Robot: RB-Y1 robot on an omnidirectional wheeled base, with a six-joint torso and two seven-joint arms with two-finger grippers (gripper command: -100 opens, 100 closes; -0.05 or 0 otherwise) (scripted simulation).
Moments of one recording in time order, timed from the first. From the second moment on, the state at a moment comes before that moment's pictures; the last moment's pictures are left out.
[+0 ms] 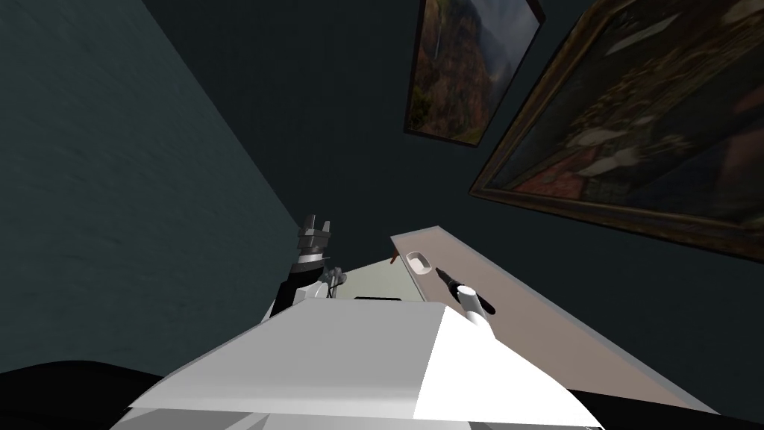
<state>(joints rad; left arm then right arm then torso) 0.55 -0.01 -0.07 -2.33 0.07 -0.38 0.08 -0.01 -0.20 -0.73 -0.98 -1.00 0.45 -0.93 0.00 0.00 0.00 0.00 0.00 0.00</state>
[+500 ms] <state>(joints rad) 0.55 -0.01 -0.07 -2.33 0.07 -0.38 0.08 -0.06 -0.21 -0.80 -0.83 -1.11 0.53 -1.00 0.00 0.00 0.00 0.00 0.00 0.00</state>
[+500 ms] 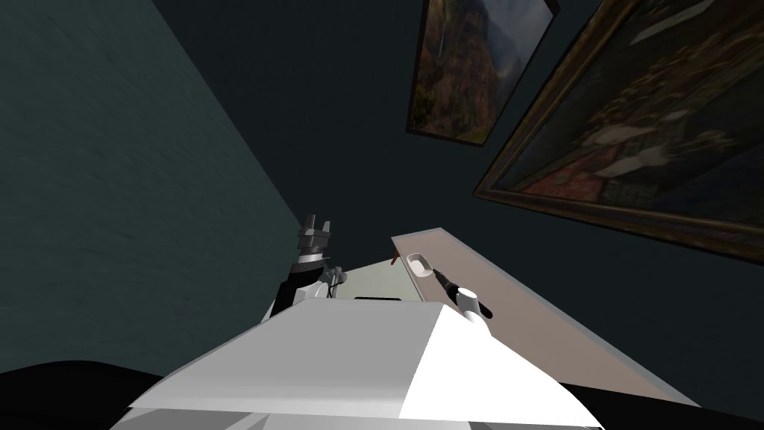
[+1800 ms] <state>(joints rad) 0.55 -0.01 -0.07 -2.33 0.07 -0.38 0.08 -0.14 -0.13 -0.97 -0.61 -1.22 0.62 -1.09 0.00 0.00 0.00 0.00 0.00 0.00</state>
